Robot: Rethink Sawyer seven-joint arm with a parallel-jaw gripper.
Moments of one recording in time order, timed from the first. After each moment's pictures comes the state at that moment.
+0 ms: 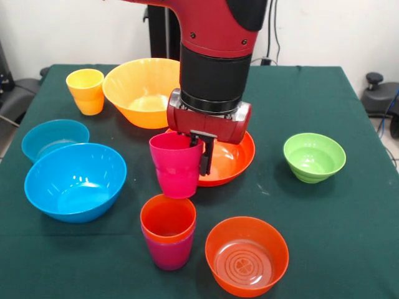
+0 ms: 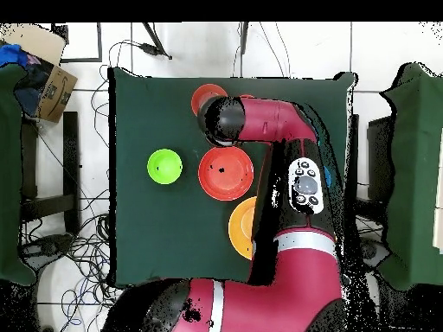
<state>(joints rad) -0.25 -0.45 0.07 1.19 -0.18 0.72 1.94</state>
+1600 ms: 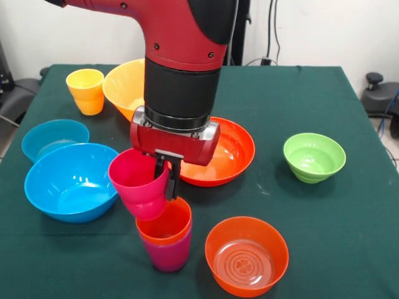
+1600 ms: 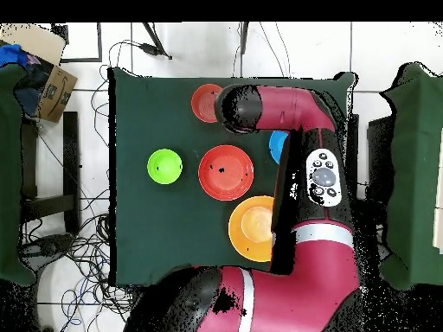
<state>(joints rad) -0.32 -0.41 0.13 1.08 -0.29 0.70 1.94</state>
